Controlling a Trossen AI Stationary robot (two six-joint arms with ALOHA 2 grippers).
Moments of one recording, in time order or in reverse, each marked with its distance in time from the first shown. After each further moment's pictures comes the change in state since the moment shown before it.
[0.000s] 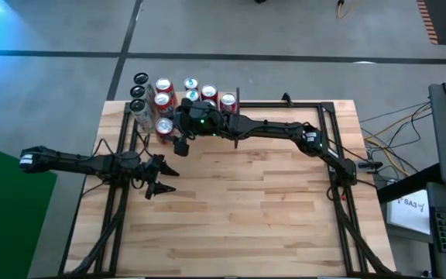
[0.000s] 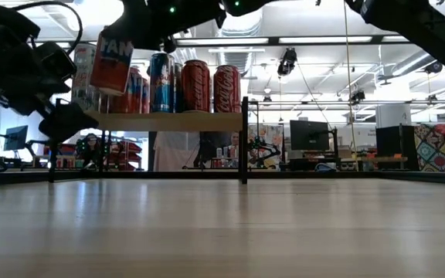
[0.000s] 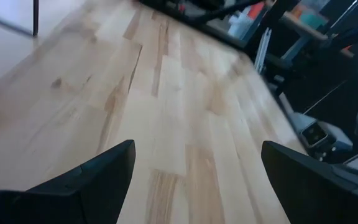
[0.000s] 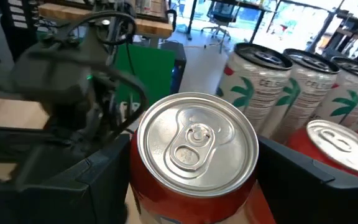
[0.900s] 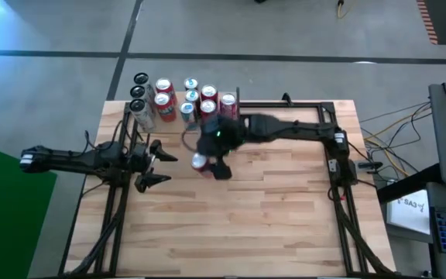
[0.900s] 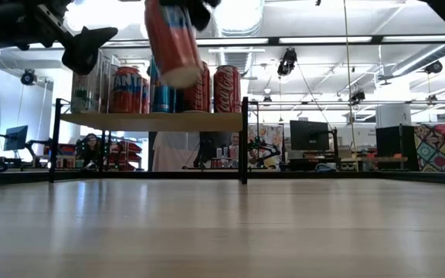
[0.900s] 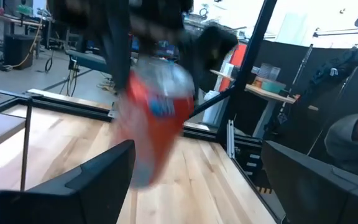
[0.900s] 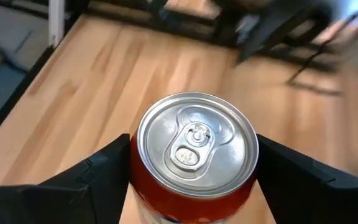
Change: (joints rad) left arm -0.008 -0.014 0.196 0.174 -0.034 0.135; right arm 0.109 -0.268 -0.105 -0.674 -0.231 -0.057
